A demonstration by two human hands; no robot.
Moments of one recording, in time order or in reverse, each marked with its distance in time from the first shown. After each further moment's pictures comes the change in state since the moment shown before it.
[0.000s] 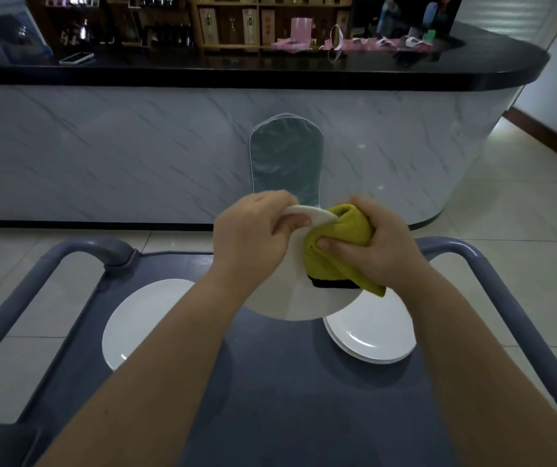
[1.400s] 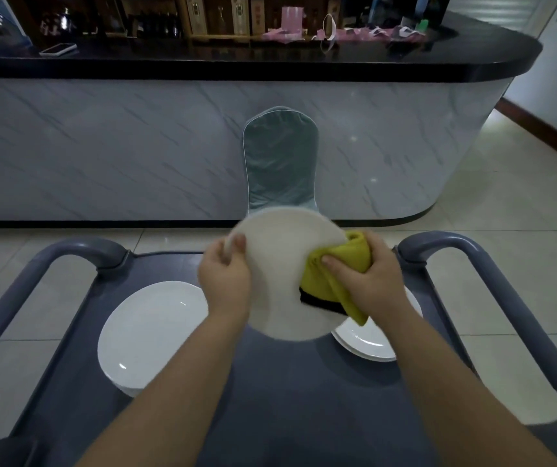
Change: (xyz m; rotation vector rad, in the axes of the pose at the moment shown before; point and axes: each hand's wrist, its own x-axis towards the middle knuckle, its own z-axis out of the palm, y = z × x) left_hand -0.055 -0.036 0.033 -0.507 0.198 -0.909; right_hand -0.026 0.039 0.046 0.157 0.231 0.279
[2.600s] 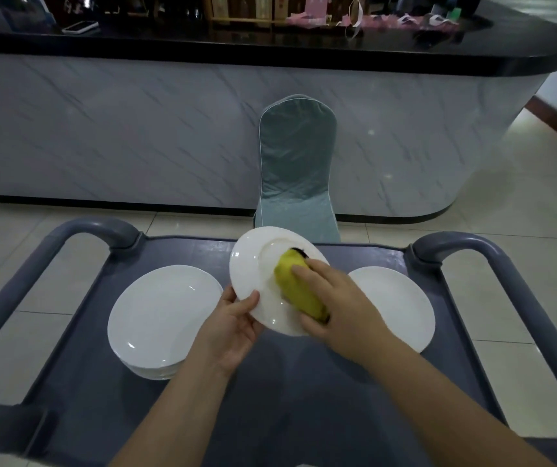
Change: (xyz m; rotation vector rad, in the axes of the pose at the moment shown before) left_hand -0.036 -0.033 -0.042 -0.820 -0.398 -0.790; right_hand -0.029 0.042 0.037 -0.535 -0.398 -0.516
